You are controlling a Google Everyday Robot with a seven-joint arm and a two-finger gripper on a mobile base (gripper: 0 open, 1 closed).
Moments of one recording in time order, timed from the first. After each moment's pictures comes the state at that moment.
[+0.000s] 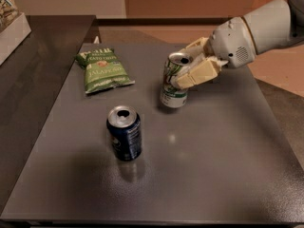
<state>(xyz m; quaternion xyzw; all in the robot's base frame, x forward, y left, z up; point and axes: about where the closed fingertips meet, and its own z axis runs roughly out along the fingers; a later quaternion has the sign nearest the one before) 0.516 -0.074 0.946 -0.60 0.64 0.31 0.36</state>
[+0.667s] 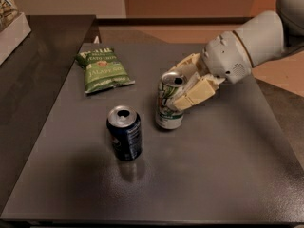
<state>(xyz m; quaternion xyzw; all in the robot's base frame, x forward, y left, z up) 0.466 -0.056 0.931 -0.65 0.60 0.33 0.32</state>
